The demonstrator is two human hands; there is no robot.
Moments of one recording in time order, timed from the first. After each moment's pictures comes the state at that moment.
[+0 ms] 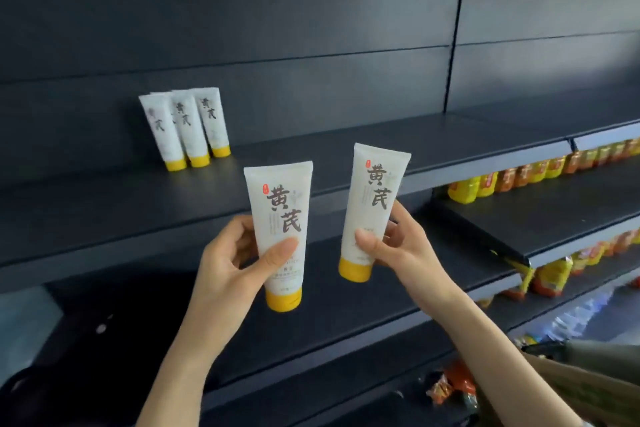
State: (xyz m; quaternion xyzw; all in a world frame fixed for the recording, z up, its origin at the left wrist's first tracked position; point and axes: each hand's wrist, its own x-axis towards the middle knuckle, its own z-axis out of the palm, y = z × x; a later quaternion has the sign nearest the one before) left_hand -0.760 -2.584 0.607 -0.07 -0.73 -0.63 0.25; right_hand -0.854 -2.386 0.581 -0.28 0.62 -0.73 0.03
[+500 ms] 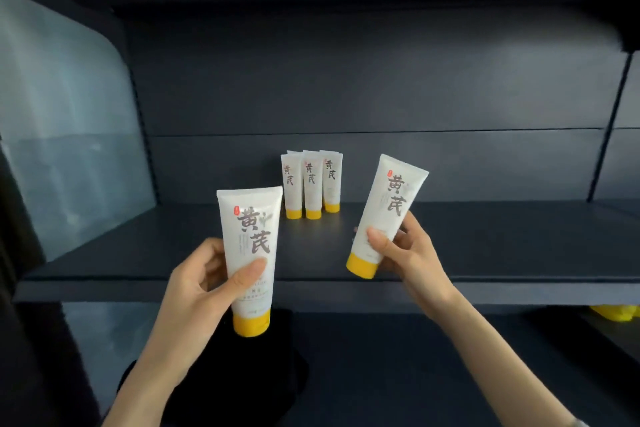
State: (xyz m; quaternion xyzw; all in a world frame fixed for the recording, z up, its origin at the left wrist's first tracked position) left_hand -0.702 -2.686 0.665 0.05 -0.71 -0.57 0.41; right_hand -0.900 -2.513 0.656 -0.38 0.56 -0.73 0.10
